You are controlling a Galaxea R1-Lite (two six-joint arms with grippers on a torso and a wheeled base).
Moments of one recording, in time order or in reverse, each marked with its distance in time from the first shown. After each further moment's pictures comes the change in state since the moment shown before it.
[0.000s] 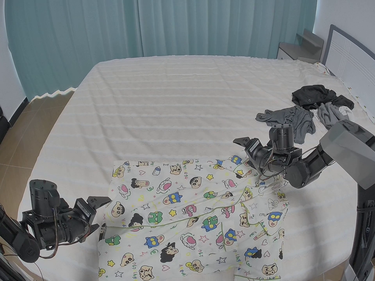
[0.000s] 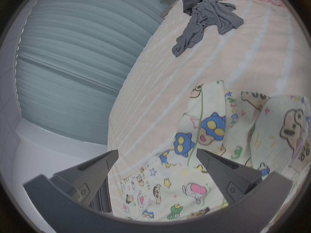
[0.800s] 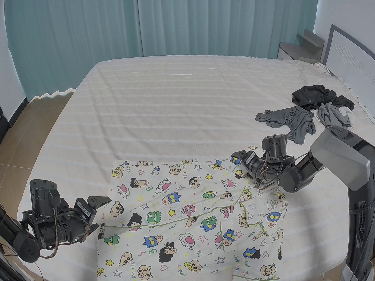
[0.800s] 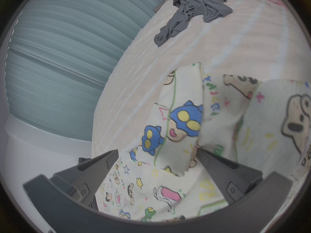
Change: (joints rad) left arm -0.001 0.002 -0.003 0.000 0.003 0.003; right arm 0.001 0.089 -0.034 0.069 -0.036 -0.041
